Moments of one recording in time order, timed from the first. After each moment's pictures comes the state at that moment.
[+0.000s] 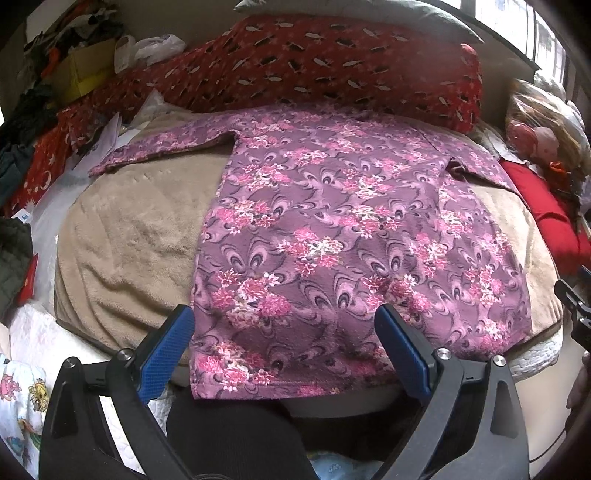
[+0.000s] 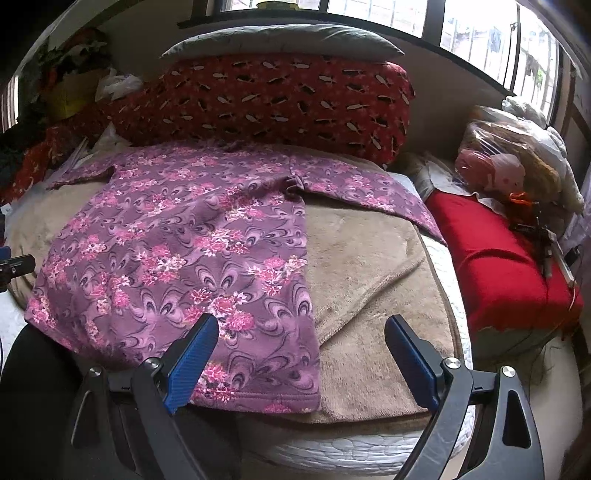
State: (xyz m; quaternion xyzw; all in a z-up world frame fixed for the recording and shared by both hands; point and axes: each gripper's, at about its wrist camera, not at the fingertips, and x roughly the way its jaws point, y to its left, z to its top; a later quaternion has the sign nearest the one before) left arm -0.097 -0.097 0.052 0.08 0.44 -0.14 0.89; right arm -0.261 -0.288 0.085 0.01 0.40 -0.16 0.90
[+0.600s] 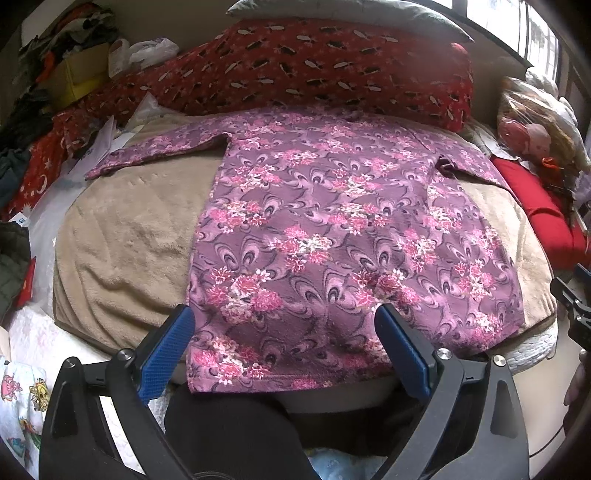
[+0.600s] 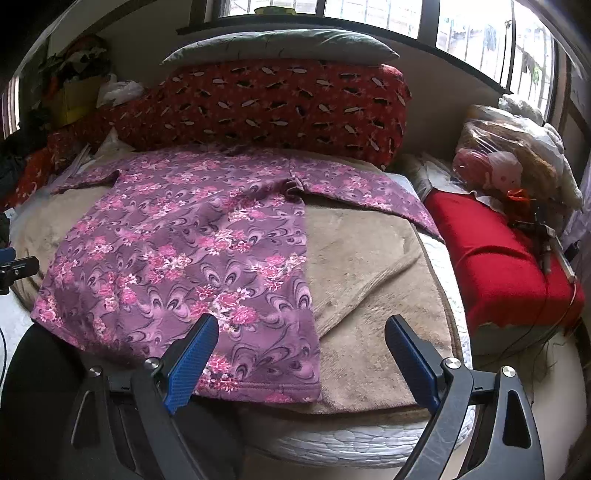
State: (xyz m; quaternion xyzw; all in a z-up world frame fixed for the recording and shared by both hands) left arm -0.106 -0.099 0.057 0.08 0.43 -0.15 0.88; right arm -0.275 -0.287 0.089 0.02 0.39 -0.15 0.91
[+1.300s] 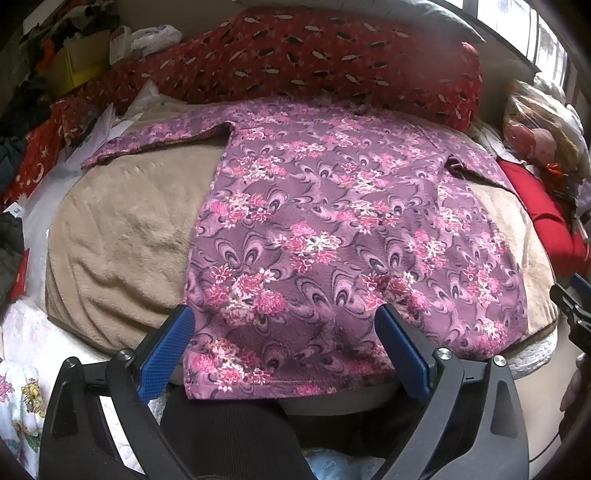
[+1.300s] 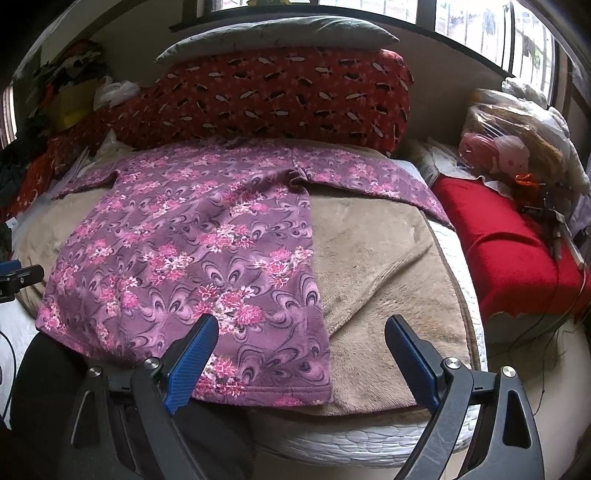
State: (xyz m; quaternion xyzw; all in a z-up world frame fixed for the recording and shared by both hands) left arm -0.089 -0.093 0.045 0.07 0.45 -0.15 0.88; right arm -0.263 -0.292 0.080 0.04 0.41 -0.15 0.90
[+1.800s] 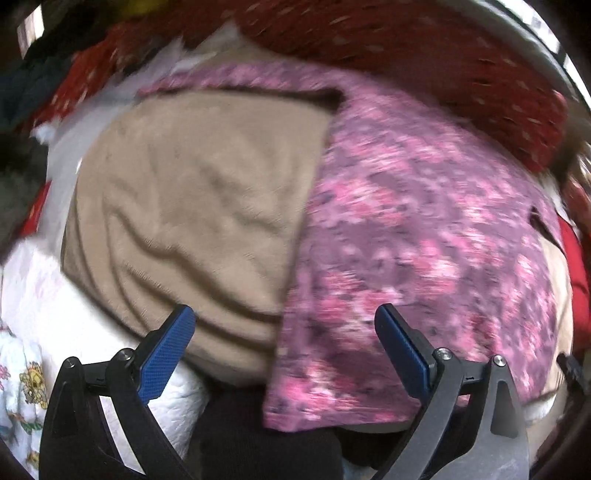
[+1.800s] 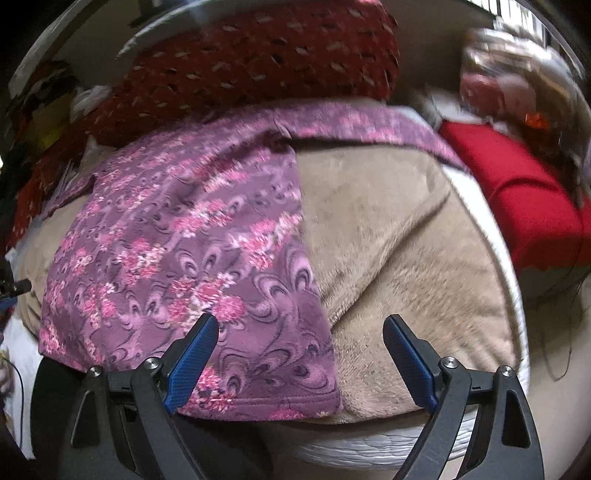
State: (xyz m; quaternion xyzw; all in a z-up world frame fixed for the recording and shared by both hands) left arm -0.017 -0.006 0.003 -0.02 0.53 -0.04 0.84; right arm -0.238 -0.332 0.031 0.14 0.46 -0.14 0.86
